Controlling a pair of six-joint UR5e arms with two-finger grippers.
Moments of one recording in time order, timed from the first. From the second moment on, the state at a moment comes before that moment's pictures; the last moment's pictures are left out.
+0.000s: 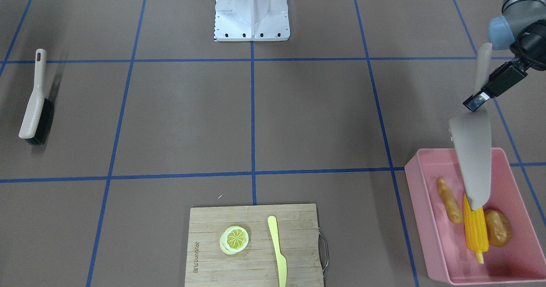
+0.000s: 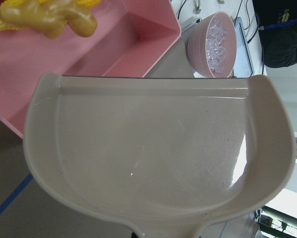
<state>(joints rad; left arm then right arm) -1.24 -1.69 -1.69 -2.84 -2.36 -1.95 1.60 -1.90 1.92 -1.62 2.23 -0.03</state>
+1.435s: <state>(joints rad) -1.00 -1.88 -1.80 -2.58 -2.22 -0.47 1.60 -1.91 1.90 -1.62 2.25 -0.02</state>
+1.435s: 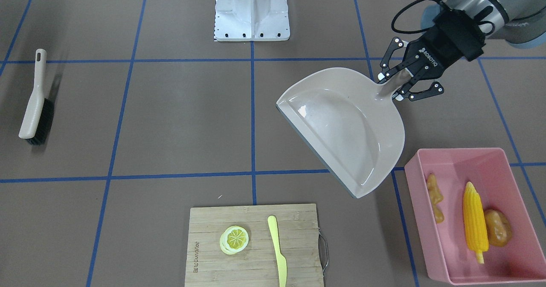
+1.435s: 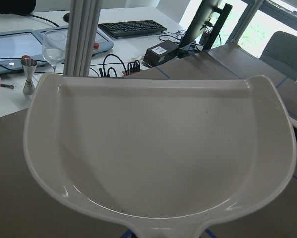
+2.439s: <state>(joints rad) -0.80 -1.88 -1.83 -2.43 -2.20 0.17 1.60 -1.91 1.90 -1.62 2.25 -0.02</state>
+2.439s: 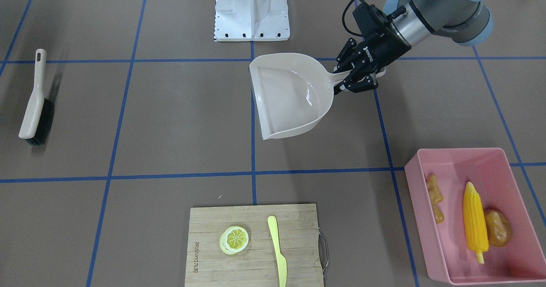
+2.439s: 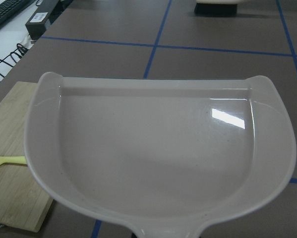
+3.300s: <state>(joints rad) -0.71 -1.85 -1.74 -2.30 -2.20 0.29 1.60 -1.90 1.89 -1.62 2.25 -0.02</state>
